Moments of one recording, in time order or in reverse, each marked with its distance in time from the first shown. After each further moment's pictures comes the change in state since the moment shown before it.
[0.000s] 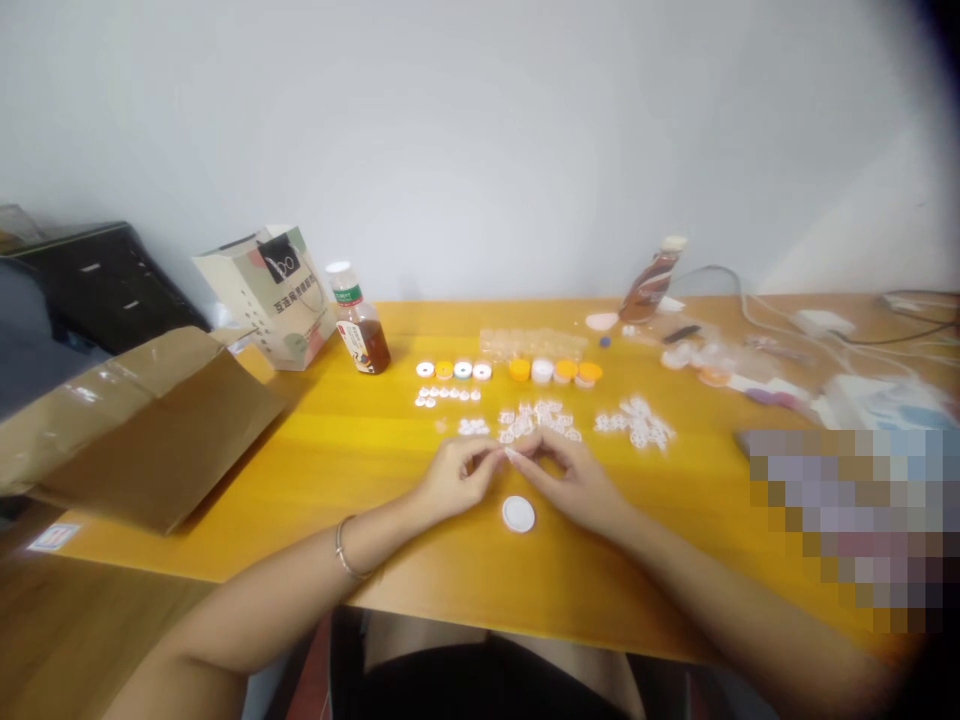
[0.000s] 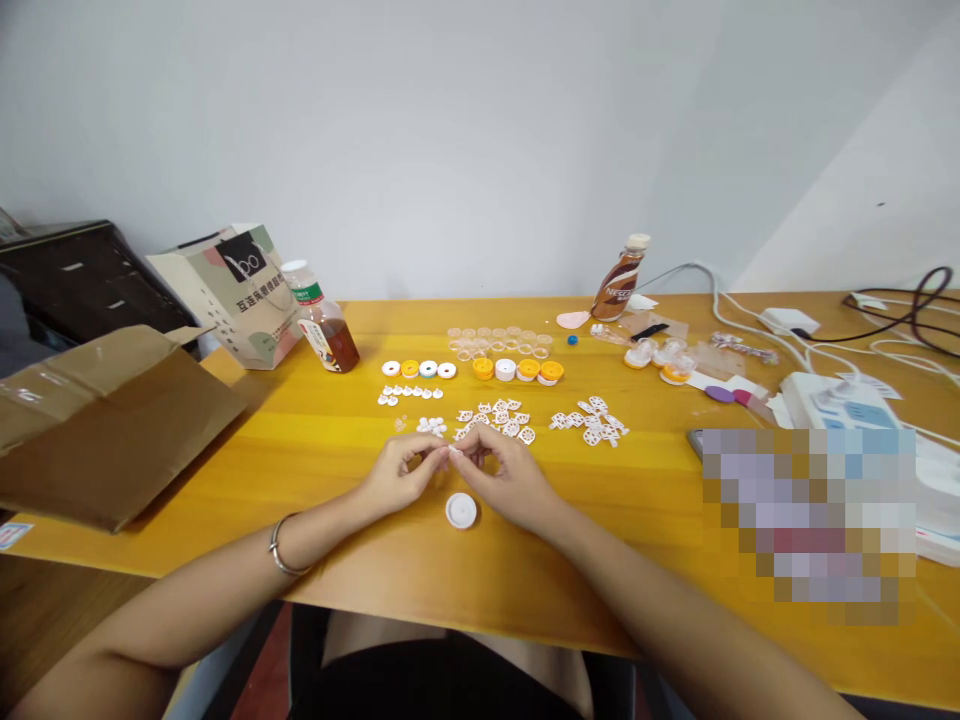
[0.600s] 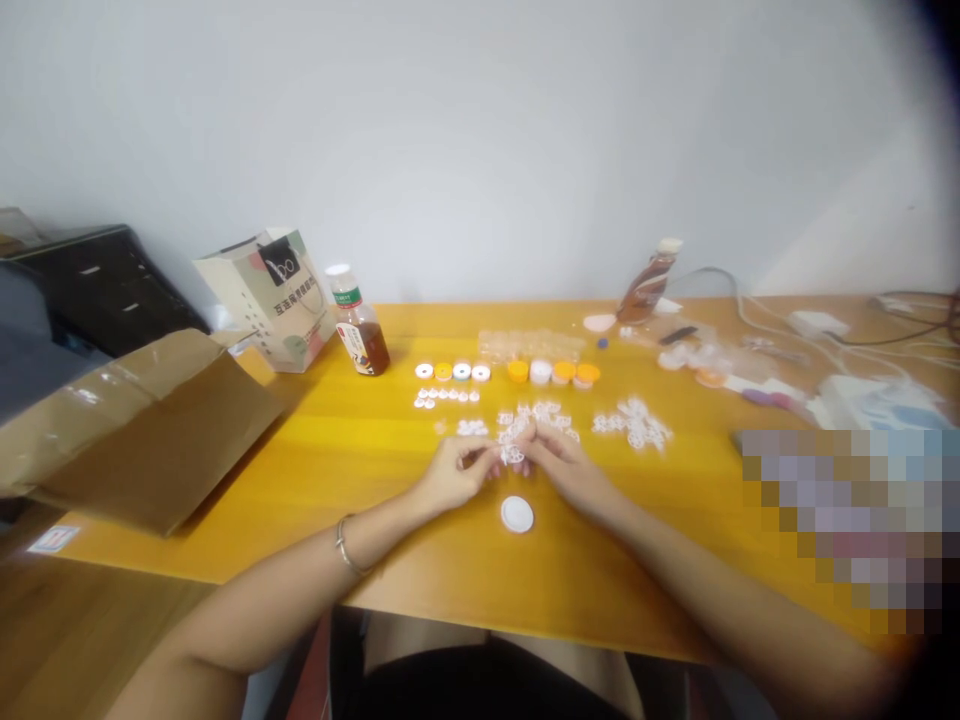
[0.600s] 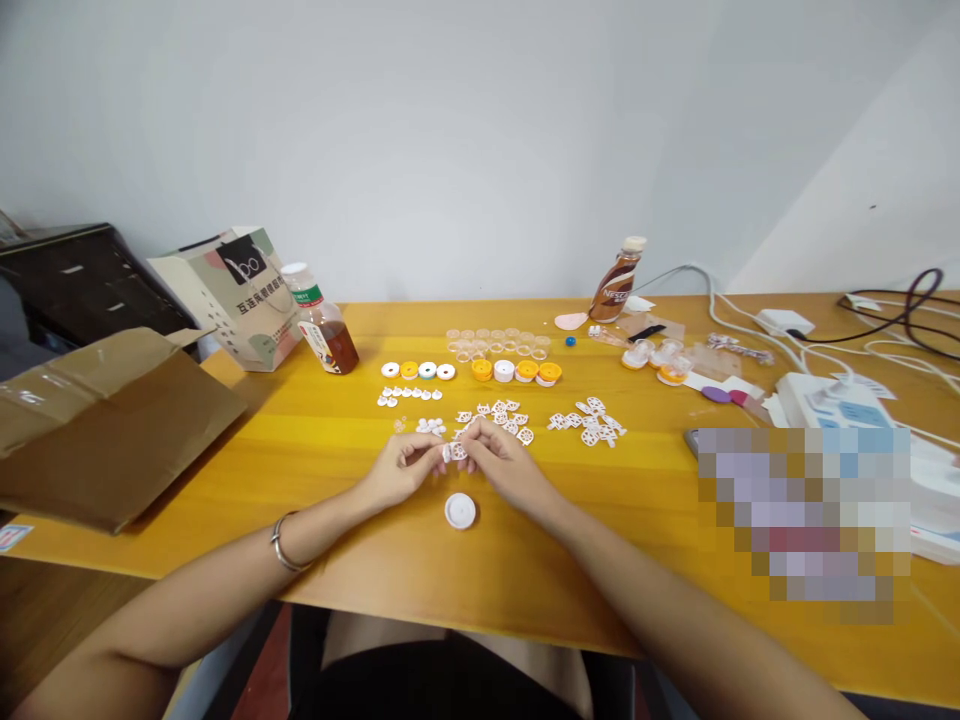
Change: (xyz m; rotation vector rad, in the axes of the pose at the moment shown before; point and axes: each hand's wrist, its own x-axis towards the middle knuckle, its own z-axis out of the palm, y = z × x) left_hand 0.004 -0.007 0.000 -0.247 -0.059 -0.165; right_hand 0.007 0.006 0.002 0.228 -0.031 0.198
